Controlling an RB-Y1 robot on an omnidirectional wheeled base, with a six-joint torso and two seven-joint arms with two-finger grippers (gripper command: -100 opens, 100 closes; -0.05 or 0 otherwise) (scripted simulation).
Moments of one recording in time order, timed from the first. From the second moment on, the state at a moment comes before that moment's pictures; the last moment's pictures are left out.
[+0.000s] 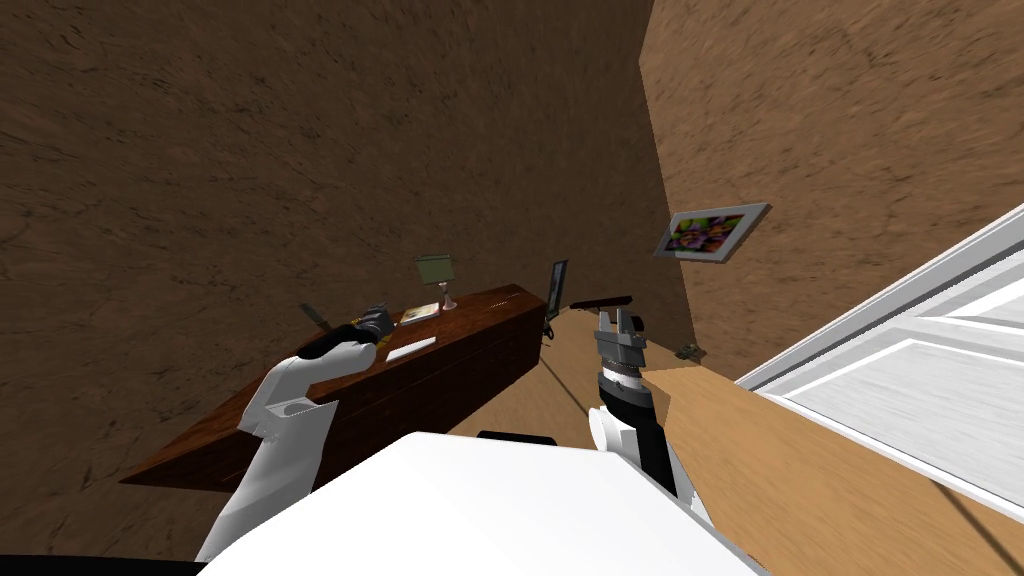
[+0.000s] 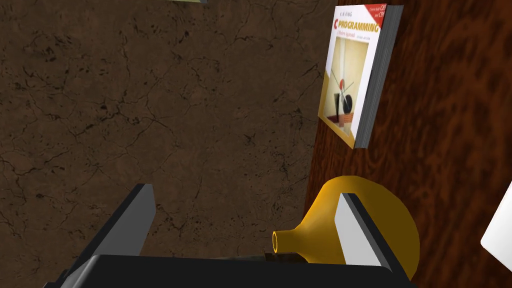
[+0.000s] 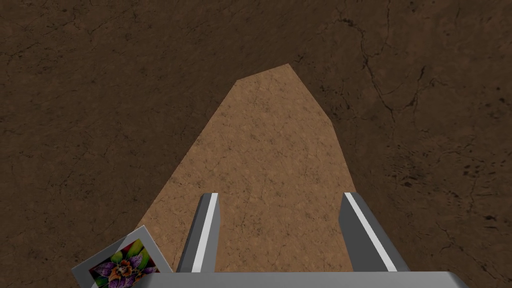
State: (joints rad) left arm 0.07 0.41 0.62 -2.07 0.23 0.80 0.20; right arm 0.46 0.04 0.02 -2.20 0.00 -0.62 -0.04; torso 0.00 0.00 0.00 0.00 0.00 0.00
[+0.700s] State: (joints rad) left arm 0.03 0.45 0.66 -2.01 0.28 0.99 0.22; right arm 0.46 0.04 0.02 -2.20 0.00 -0.62 -0.04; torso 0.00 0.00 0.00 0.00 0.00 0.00
